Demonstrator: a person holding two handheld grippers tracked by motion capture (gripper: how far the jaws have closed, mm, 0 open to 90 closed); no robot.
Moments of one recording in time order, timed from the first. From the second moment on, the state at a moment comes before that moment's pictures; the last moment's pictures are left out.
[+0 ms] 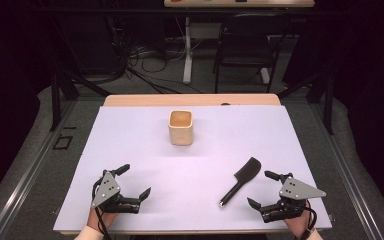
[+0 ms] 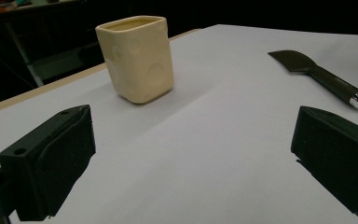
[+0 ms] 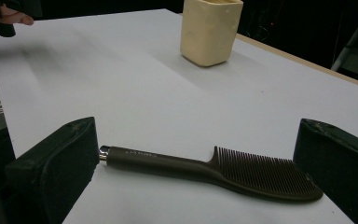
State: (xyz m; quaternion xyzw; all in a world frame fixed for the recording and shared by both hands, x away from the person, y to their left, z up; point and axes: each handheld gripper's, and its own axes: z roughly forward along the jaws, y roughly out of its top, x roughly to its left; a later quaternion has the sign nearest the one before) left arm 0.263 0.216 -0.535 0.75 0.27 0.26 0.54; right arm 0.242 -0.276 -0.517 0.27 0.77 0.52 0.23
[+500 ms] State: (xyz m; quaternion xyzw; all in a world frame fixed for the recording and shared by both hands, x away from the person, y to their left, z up) left arm 0.264 0.217 -0.535 0.75 0.27 0.27 0.54; right arm 0.250 -0.266 -0.516 0.27 0.78 0.52 0.21
